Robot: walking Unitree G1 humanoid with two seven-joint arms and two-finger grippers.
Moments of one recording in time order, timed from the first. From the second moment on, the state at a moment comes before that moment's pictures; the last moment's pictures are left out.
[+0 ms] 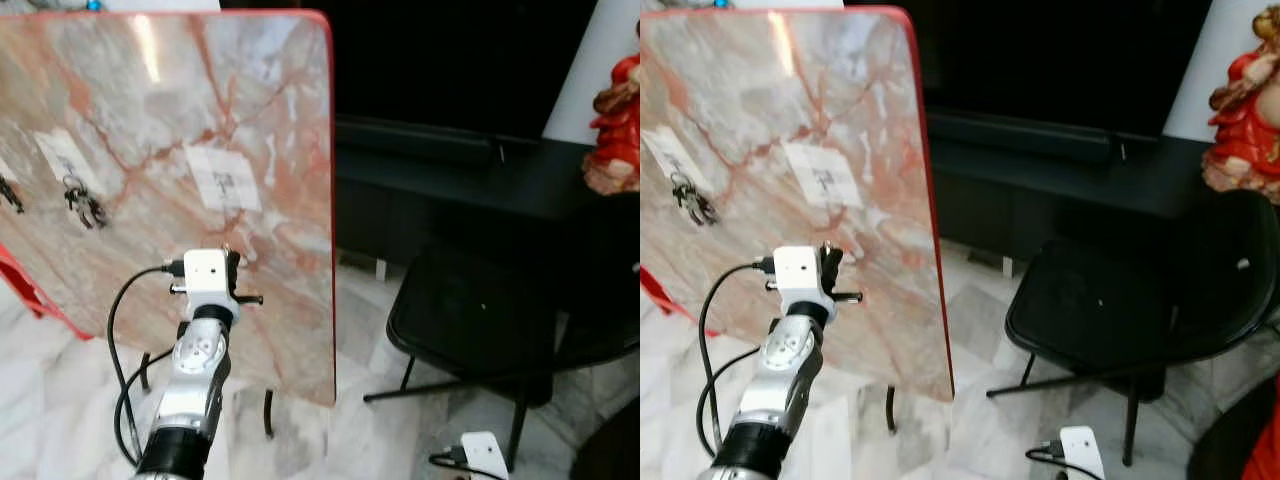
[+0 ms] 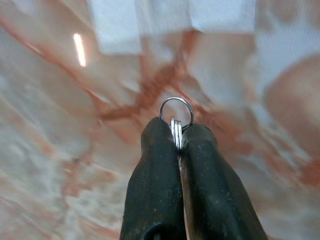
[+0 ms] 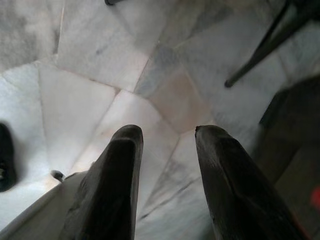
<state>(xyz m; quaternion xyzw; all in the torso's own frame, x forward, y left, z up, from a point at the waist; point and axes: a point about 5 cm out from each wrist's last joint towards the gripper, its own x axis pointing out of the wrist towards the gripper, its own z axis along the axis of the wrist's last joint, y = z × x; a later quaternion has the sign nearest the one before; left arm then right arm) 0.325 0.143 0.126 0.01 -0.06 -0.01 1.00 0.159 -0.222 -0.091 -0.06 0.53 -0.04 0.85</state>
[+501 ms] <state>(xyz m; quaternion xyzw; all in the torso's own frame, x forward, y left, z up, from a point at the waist) 0.319 0.167 0.129 0.02 -0.07 0.02 1.00 0.191 -0.205 -0.079 -0.05 0.48 -0.03 0.88</state>
